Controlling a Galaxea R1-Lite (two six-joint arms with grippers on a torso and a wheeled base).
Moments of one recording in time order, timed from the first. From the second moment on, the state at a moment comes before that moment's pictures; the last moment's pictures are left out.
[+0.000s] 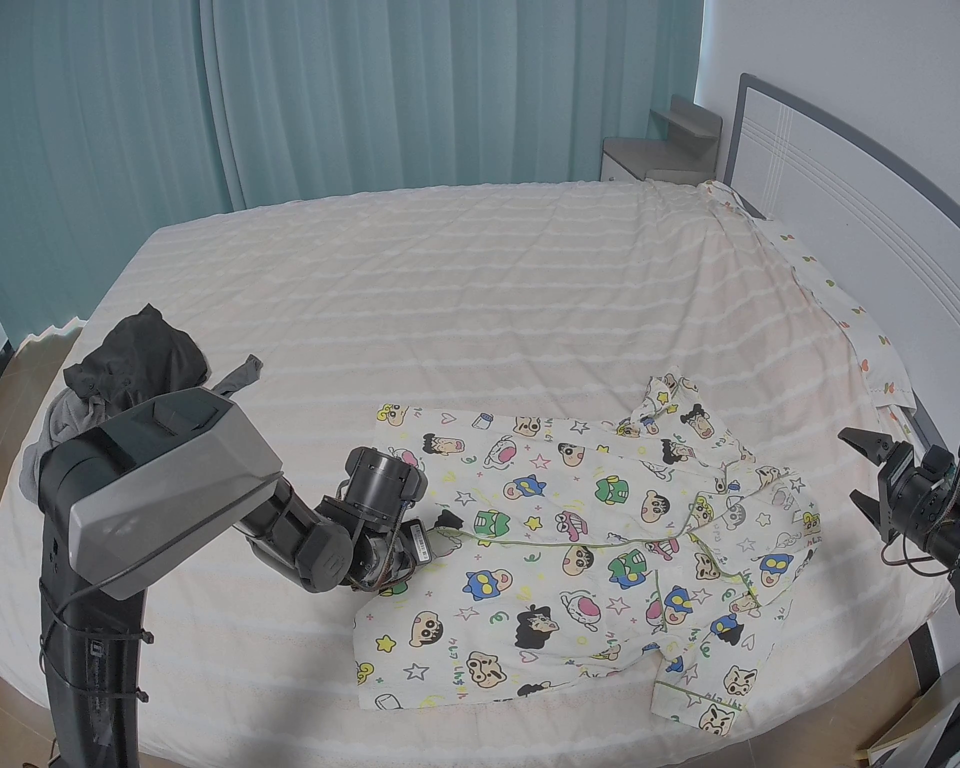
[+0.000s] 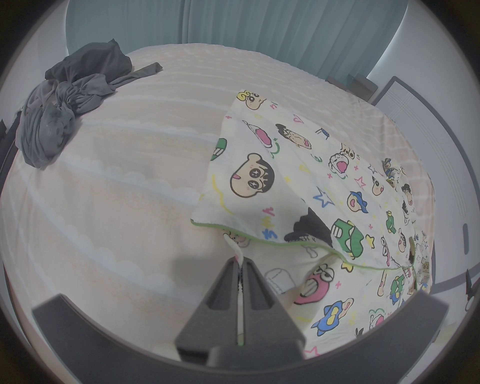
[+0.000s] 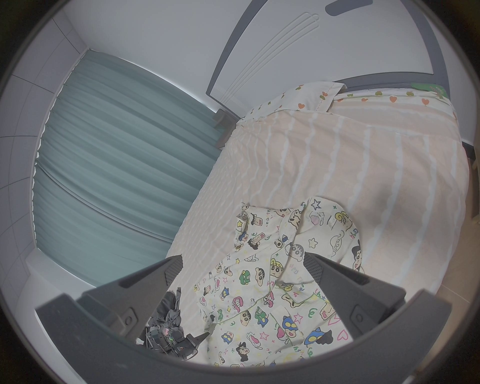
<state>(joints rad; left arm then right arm) -0.48 2.34 -1.12 -0.35 0.24 -0.66 -0.23 1.56 -0.25 -1.04 0.36 0.89</state>
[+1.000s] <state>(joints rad) -0.42 2.26 -1.12 -0.35 0.28 -0.53 -0.22 1.56 -0.25 -1.04 0.36 0.89</state>
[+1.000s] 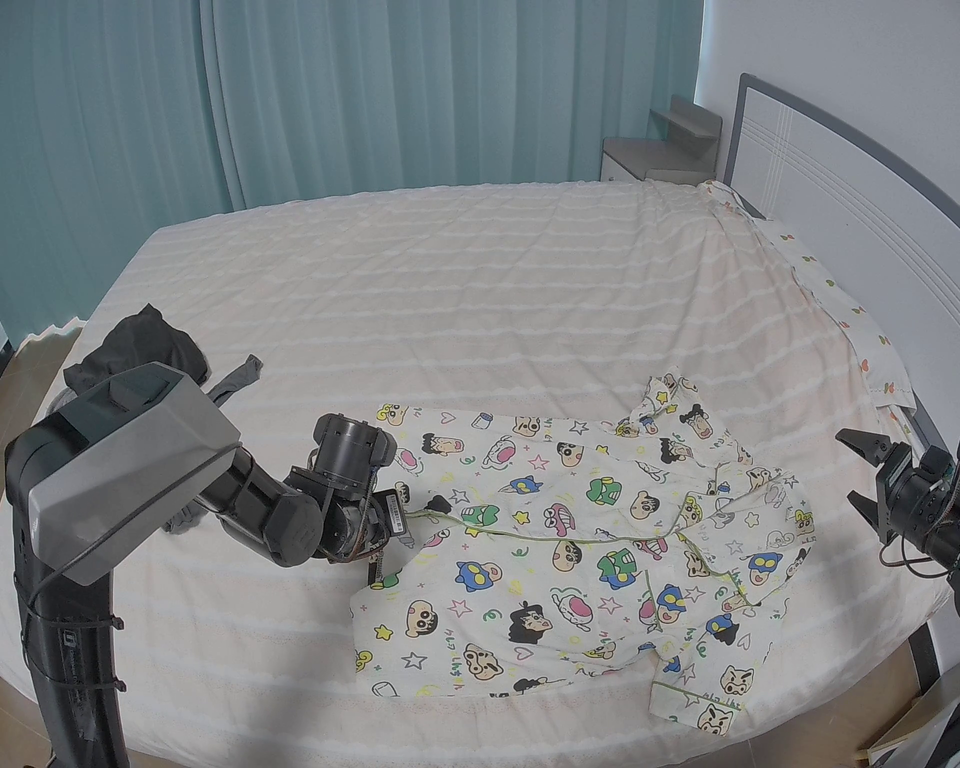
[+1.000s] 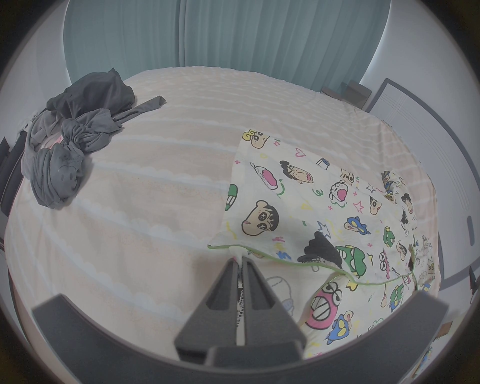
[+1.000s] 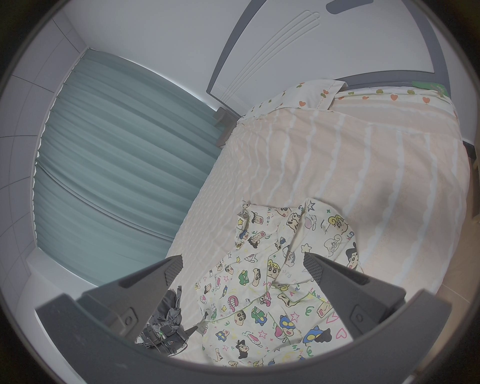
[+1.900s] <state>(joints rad) -0.48 2.20 -0.86 -0.36 0.22 -0.67 -0.22 1.56 -0.24 -1.04 0.36 0.89</state>
